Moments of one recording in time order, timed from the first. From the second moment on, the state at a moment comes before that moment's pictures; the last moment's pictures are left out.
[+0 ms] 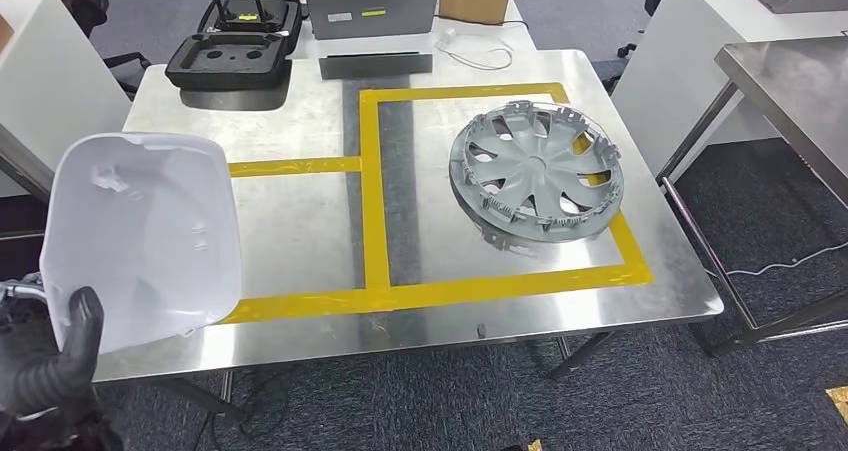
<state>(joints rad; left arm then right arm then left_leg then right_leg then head) 0.08 0.30 -0.37 -1.94 0.29 0.59 -0.51 -0.14 -0.03 1.12 -0.20 -0.95 -0.21 -0.10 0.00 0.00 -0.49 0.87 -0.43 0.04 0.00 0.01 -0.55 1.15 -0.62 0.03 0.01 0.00</state>
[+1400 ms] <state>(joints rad) -0.01 0.38 -0.20 -1.71 0.33 0.57 -0.37 -0.15 -0.04 1.13 -0.20 -0.92 -0.19 -0.08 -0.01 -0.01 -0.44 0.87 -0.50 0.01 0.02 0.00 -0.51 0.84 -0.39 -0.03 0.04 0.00</state>
